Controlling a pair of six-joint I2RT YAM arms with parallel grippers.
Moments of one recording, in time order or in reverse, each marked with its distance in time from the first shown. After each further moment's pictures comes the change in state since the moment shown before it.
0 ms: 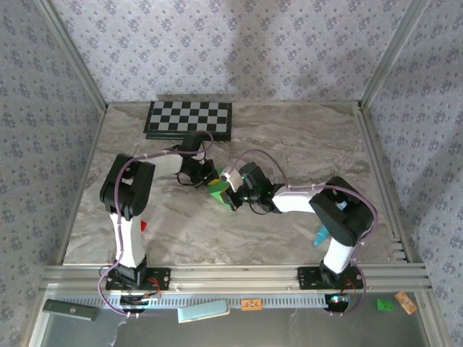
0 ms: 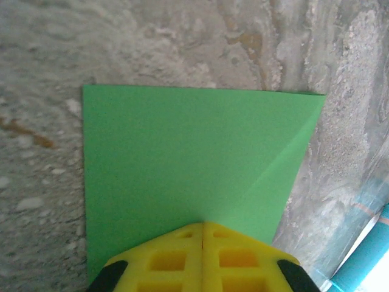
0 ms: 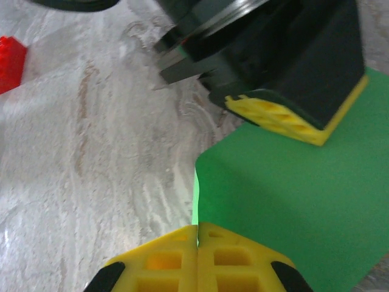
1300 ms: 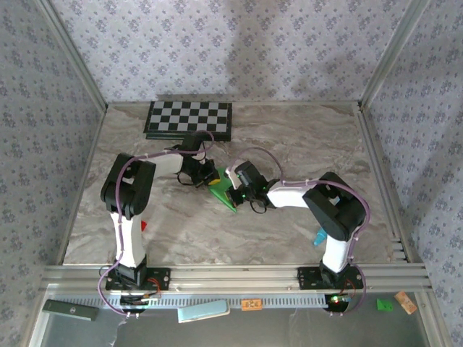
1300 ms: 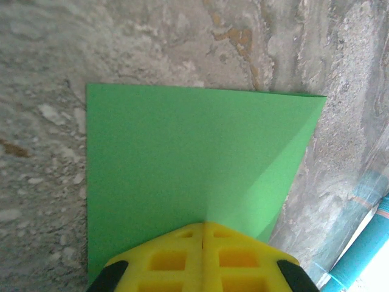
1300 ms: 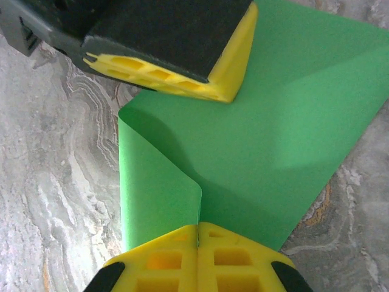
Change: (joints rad) left arm 0.000 0.011 0.005 0.003 0.024 0.014; right arm -0.004 0.069 0.079 -0.166 0.176 0.071
